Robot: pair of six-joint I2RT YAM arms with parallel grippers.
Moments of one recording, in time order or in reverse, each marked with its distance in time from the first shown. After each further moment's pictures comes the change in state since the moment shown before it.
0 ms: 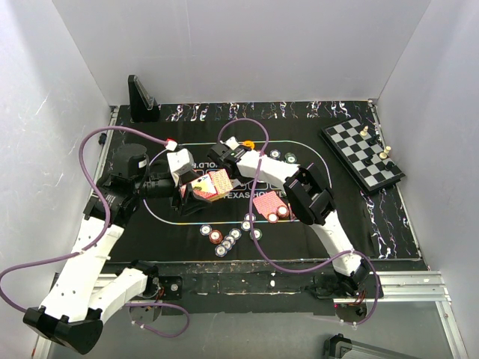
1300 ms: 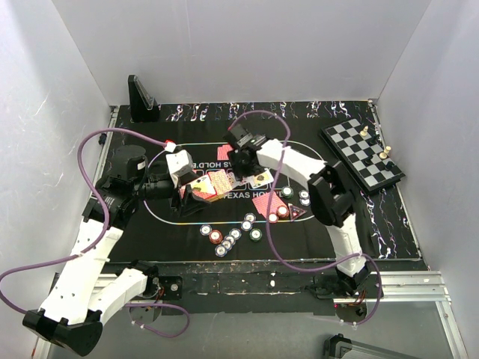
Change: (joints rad) left arm 0.000 -0.017 -0.005 0.001 -0.007 0.005; right arm -0.082 -0.161 -0.106 0.079 -0.478 0.112
